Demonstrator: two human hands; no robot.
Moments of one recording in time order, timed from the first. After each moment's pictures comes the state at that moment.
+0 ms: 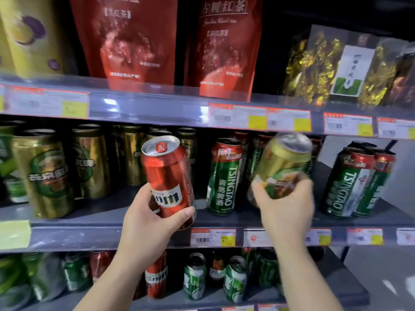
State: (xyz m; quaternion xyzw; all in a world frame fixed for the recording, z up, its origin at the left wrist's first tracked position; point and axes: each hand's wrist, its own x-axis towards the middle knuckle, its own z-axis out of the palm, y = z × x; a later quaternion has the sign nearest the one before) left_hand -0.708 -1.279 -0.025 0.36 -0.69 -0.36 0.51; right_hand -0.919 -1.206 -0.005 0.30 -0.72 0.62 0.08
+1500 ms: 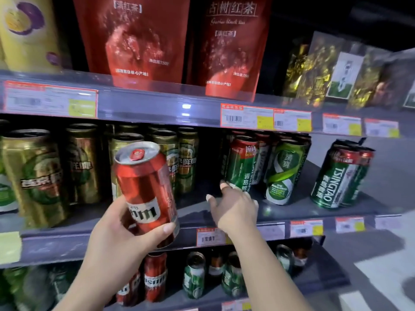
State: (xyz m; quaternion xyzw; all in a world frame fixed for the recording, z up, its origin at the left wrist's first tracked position) left_hand -0.648 -1.284 -0.022 0.36 -0.70 -0.39 0.47; right_hand -0.863 -1.271 -0.021 0.43 -0.88 0.19 0.06
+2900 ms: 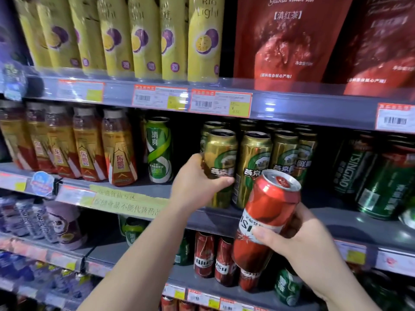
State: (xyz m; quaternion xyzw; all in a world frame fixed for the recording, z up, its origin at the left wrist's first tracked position) left_hand -0.570 -1.384 -0.005 0.51 -0.70 -0.24 0.44; right_hand -0.736 -1.233 -0.012 0.53 -0.61 0.50 -0.31
